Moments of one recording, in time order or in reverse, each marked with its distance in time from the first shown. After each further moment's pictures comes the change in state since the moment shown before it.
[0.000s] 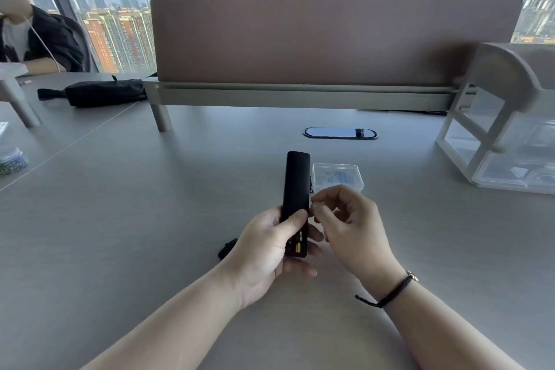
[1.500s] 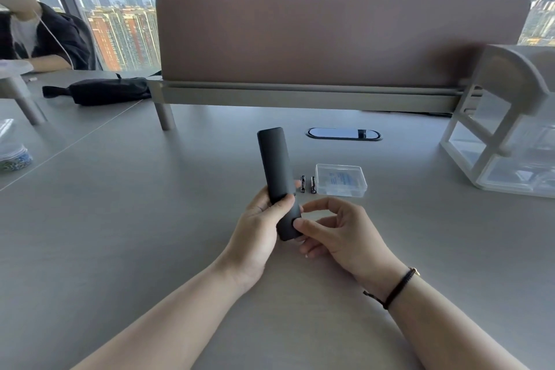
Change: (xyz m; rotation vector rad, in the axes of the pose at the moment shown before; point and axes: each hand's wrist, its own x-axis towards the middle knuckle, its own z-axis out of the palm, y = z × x) left_hand 0.020 -0.003 -0.014 0.015 0.135 0.275; right_hand 0.003 0.006 0.004 0.229 -0.322 0.266
